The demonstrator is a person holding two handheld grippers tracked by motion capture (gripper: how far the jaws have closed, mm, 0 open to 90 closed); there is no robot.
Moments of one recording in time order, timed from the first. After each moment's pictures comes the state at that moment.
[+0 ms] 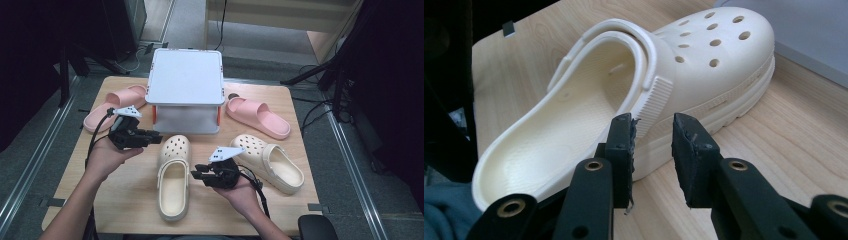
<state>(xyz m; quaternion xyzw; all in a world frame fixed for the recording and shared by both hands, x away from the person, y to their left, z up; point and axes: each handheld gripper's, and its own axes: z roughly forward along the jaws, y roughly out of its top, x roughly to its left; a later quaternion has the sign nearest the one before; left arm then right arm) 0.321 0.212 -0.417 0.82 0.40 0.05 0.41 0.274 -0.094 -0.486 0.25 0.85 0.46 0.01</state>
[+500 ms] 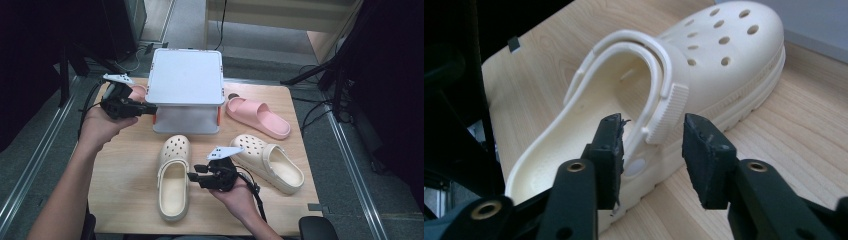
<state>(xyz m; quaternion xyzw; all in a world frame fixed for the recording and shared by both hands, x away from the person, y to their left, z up) 0.372 0.226 -0.364 0.81 0.41 0.07 0.42 0.267 -0.086 -0.476 0.31 0.84 0.45 -0.01</state>
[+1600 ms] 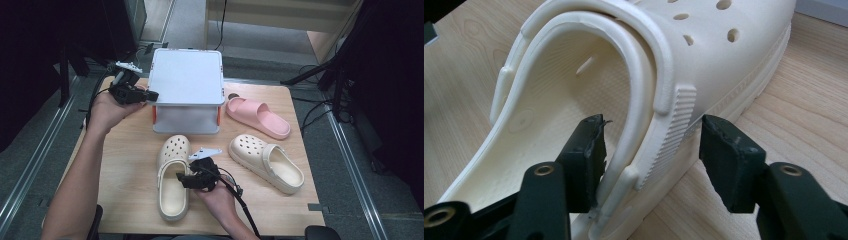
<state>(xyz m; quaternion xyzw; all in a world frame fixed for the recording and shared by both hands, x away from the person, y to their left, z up) 0.418 0.227 -0.376 0.81 0.42 0.09 0.40 0.274 -0.042 -0.507 0.37 0.84 0.39 0.04</state>
